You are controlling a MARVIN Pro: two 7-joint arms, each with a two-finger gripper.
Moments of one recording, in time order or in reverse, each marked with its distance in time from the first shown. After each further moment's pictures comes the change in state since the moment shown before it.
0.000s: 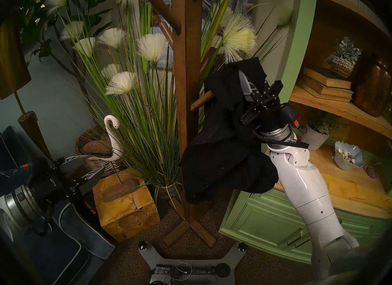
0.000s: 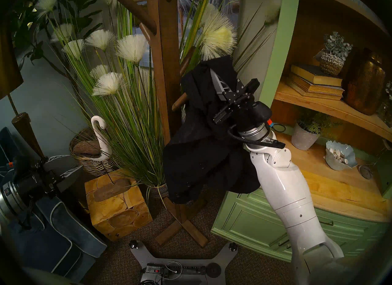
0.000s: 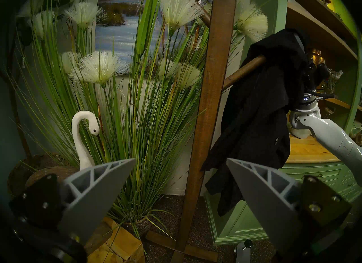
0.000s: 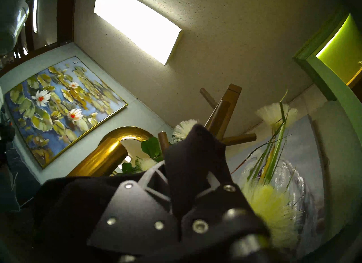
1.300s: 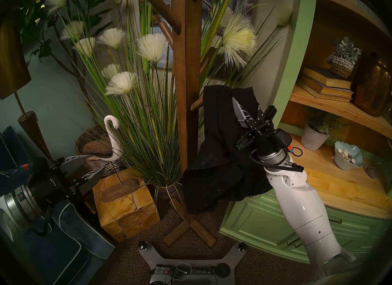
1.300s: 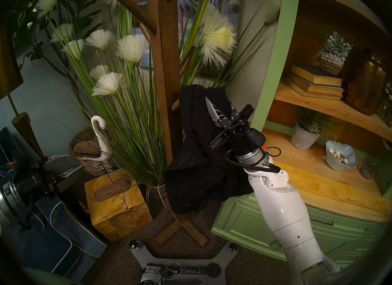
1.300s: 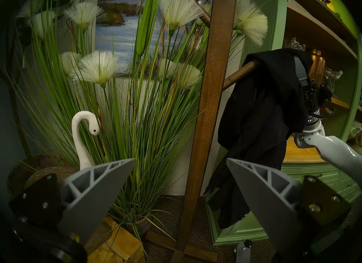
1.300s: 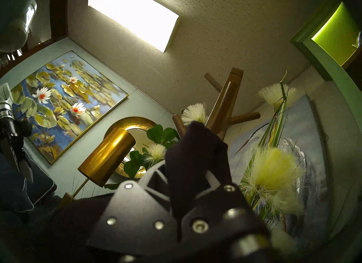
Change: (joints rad) left arm 0.000 0.001 0.000 0.000 -0.001 0.000 0.001; right arm -0.160 -0.089 0.037 -0.037 -0.044 -0.026 0.001
